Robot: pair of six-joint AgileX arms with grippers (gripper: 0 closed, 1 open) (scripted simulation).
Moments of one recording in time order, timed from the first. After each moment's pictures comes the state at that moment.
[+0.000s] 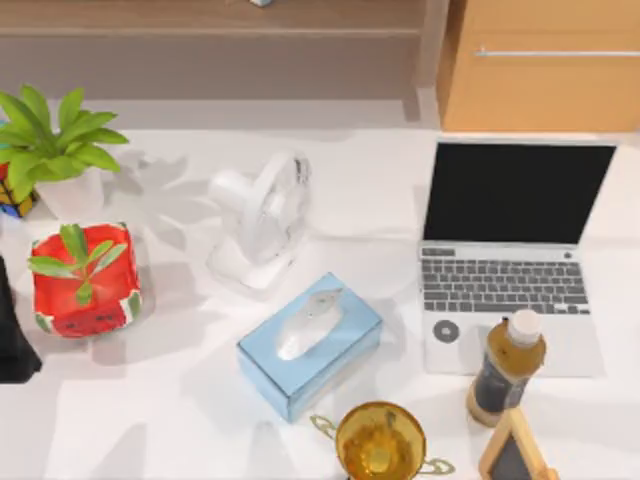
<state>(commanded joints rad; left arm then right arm) 0.00 0.00 0.00 0.00 0.00 0.00 -0.60 1.90 0.42 1.26 -0.55 -0.12</state>
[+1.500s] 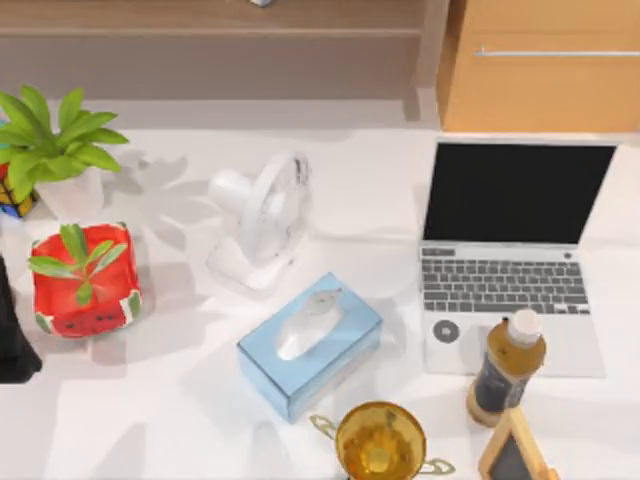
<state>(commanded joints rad) 0.00 0.00 0.00 0.00 0.00 0.00 -0.59 1.90 0.42 1.26 -0.54 -0.12</state>
